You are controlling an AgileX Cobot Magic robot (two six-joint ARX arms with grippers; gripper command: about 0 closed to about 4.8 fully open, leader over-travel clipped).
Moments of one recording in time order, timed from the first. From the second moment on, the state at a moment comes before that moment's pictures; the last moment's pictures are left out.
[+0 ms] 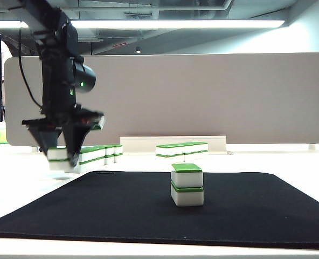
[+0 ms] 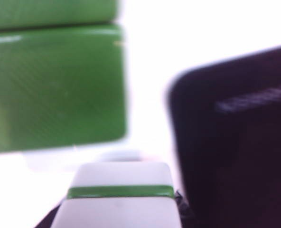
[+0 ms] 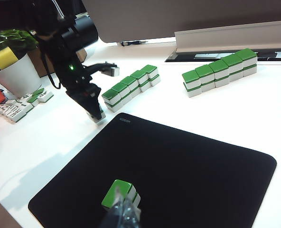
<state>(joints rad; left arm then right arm) -0.24 2.25 2.02 -1.33 0.10 0.11 0.05 0.39 0.49 -0.36 -0.62 0.19</state>
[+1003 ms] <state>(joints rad) -0.63 2.23 2.07 -1.43 0.10 0.50 0.05 0.39 0.49 -0.36 -0.62 0.19</state>
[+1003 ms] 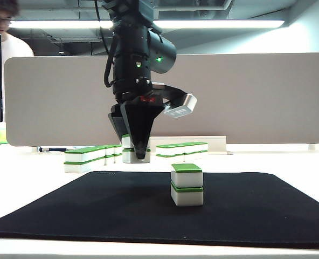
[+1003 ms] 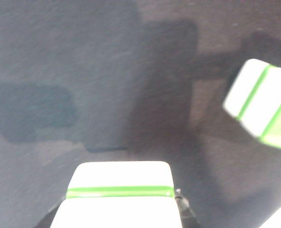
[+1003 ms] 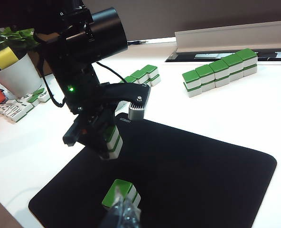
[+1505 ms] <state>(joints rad) -0.69 2.23 1.96 -1.43 0.07 0.50 0.05 0.39 0.49 -0.36 -0.62 0.19</state>
